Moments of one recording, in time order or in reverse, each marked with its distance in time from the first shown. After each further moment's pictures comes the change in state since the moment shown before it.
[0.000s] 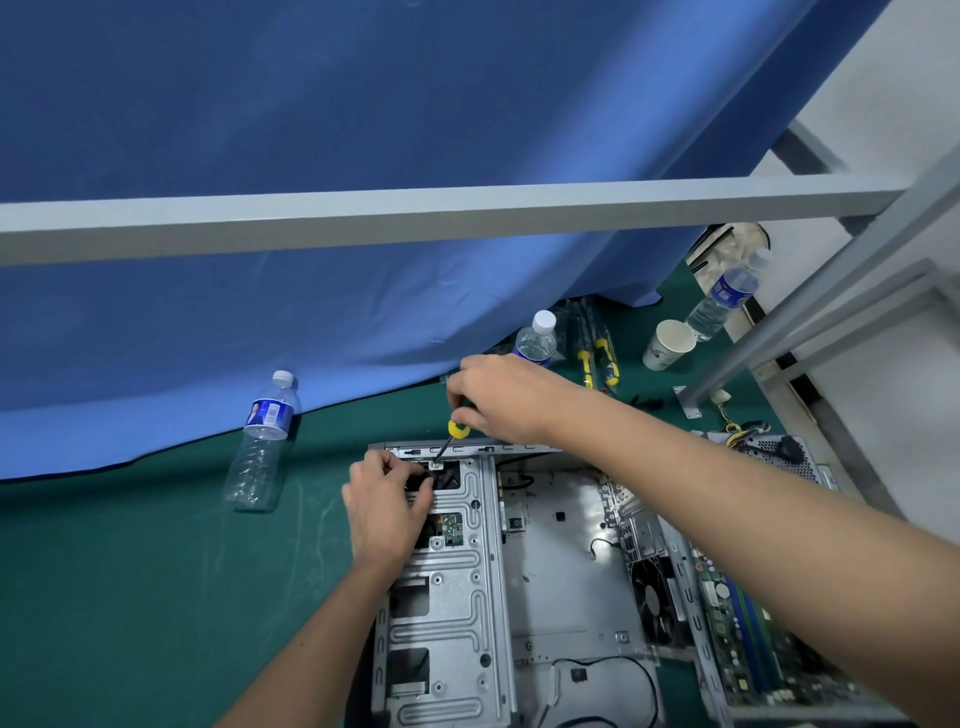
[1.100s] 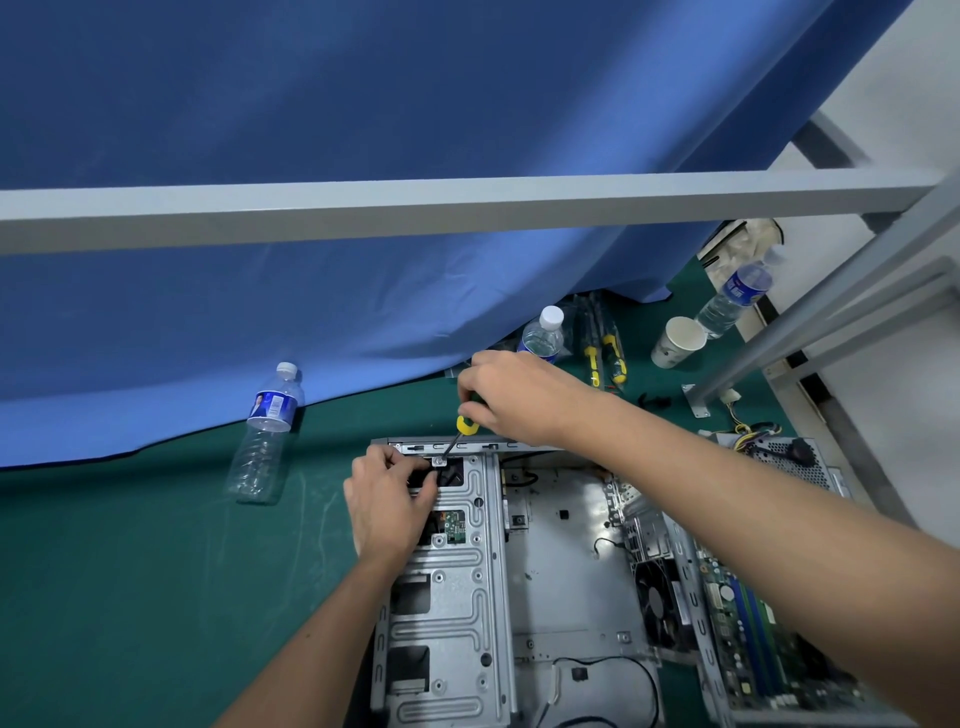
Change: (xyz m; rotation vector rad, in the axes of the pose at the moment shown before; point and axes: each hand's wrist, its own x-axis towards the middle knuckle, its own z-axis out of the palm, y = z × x) left_hand 0.002 0.005 -0.002 0.012 -0.004 -0.041; right_hand -0.001 0.006 0.004 0.029 0.045 0.008
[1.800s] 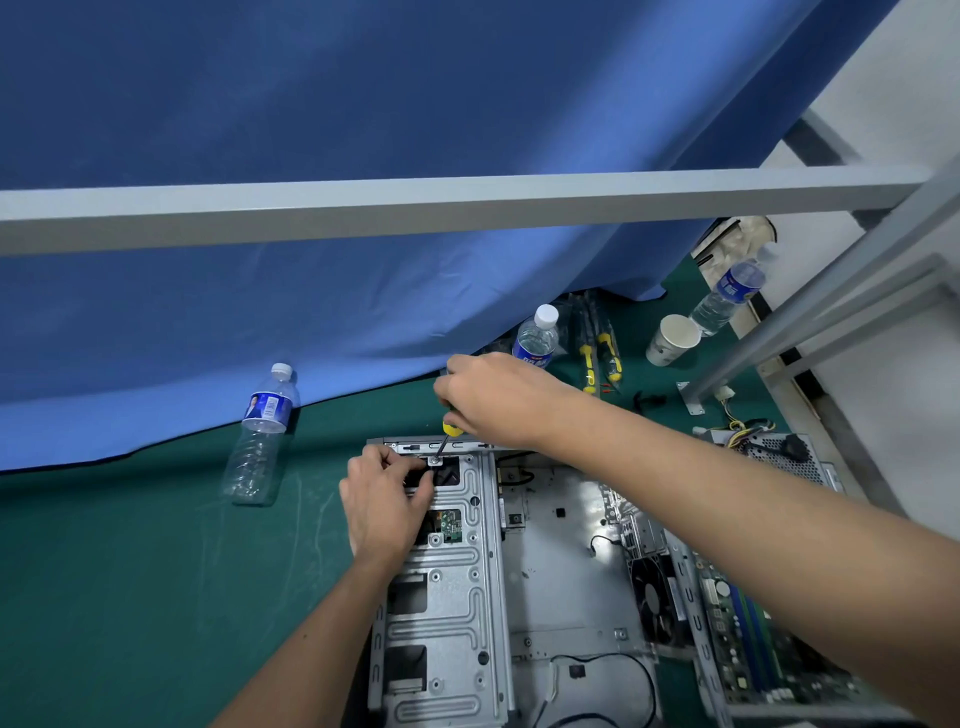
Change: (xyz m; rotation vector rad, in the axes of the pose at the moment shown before) left_hand 0.000 0.000 0.001 0.006 0.014 0.009; right_hand 0.007 -0.013 0.003 -0.267 0.011 -0.113
